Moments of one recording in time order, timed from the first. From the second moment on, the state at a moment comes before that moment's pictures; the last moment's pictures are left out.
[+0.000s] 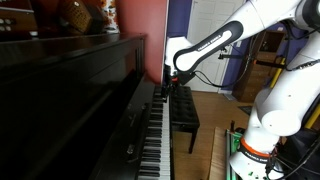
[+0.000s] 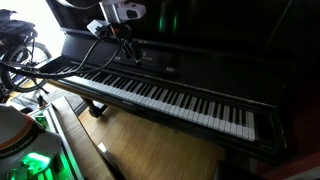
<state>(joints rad) -0.09 -0.26 -0.03 -2.52 -0.12 2.32 0.10</state>
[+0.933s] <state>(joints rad) -0.13 -0.11 -0.06 -2.45 -0.28 2.36 0.03</state>
